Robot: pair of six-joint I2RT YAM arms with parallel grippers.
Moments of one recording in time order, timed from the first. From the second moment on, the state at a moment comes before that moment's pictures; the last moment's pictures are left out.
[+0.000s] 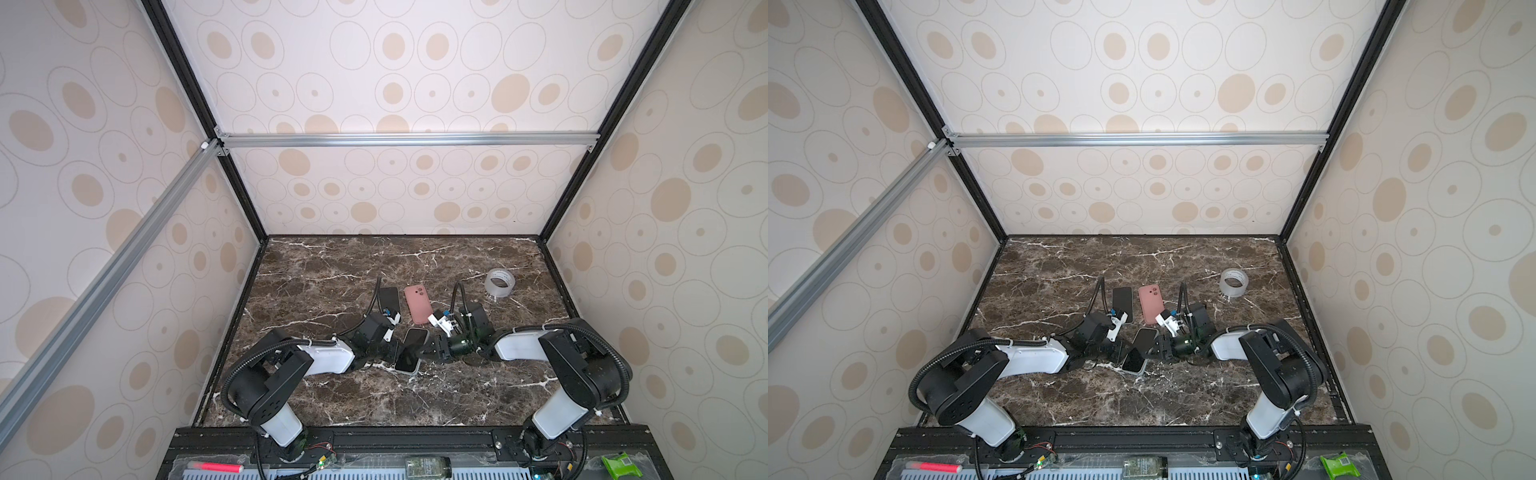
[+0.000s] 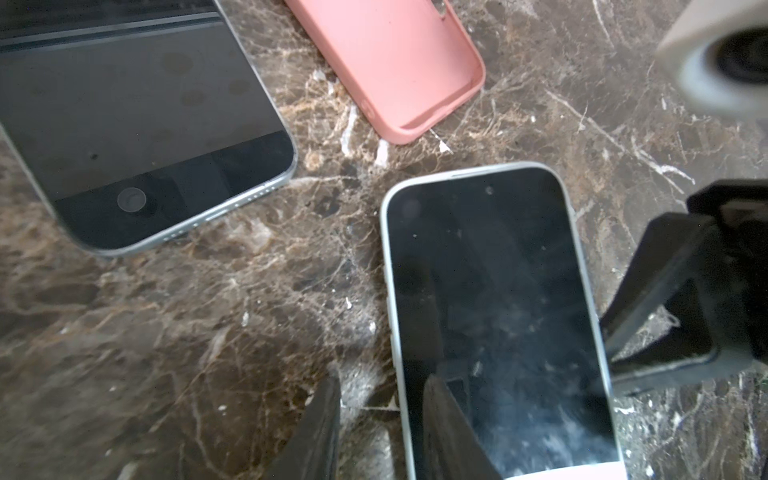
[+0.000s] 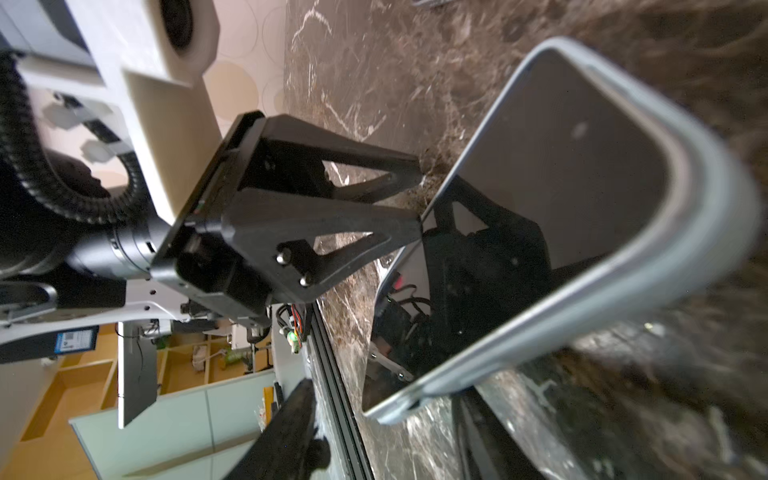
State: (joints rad) left arm -0.74 1.62 0.61 0.18 0.15 -0.43; right arm 0.47 1.67 0.57 0.26 -0.97 0.62
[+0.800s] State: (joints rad) left arm -0.74 1.65 0.61 0.24 0.17 -0.43; right arm 0.49 1.84 0.52 0.70 -0.88 0.89
